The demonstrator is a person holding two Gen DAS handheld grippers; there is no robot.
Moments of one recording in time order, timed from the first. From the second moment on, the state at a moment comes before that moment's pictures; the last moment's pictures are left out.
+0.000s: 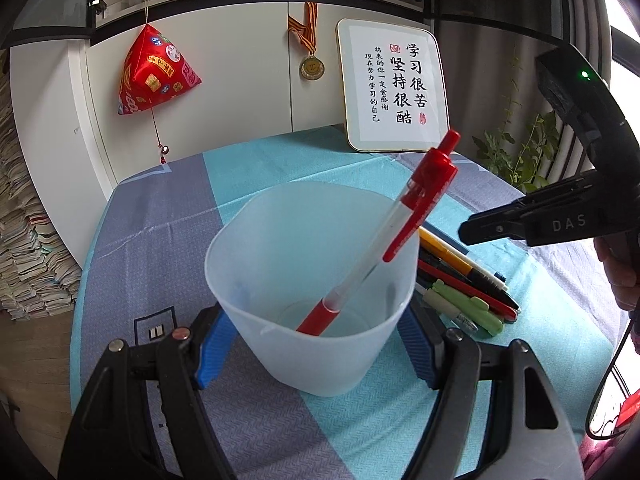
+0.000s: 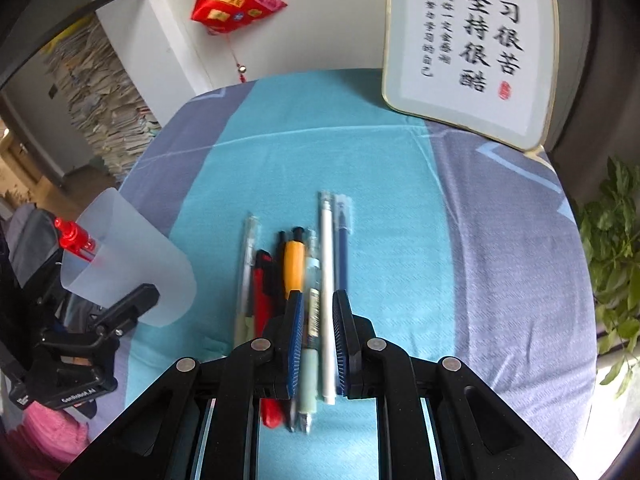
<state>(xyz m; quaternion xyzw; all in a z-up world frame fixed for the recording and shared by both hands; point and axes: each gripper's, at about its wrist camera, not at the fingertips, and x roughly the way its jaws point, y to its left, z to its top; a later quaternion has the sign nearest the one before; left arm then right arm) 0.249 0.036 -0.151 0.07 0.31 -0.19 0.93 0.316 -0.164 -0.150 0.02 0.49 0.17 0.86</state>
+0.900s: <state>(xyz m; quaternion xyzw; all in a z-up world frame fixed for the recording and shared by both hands) 0.248 0.036 -0.150 0.07 0.31 -0.19 0.93 0.351 -0.122 -0.158 -0.03 0.50 0.17 0.85</state>
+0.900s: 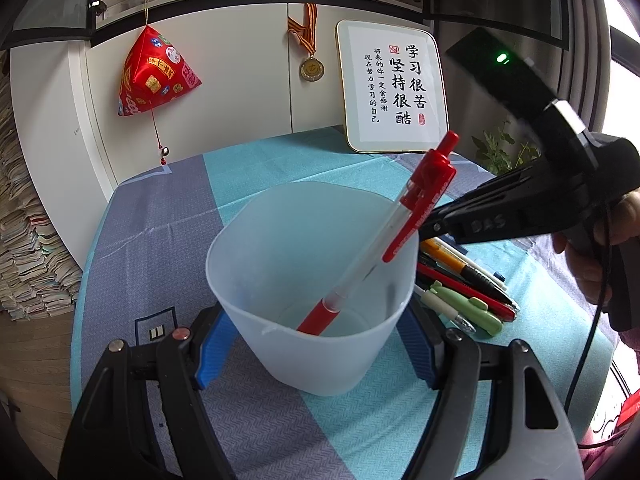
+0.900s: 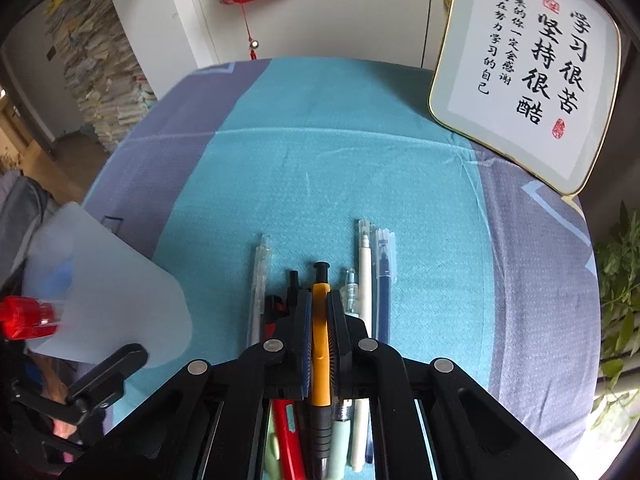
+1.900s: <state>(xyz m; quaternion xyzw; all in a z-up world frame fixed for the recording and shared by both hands) 0.248 0.036 -0.149 0.07 0.31 -0.19 0.93 0.277 -0.148 0.005 0.07 0.31 0.22 0.92</state>
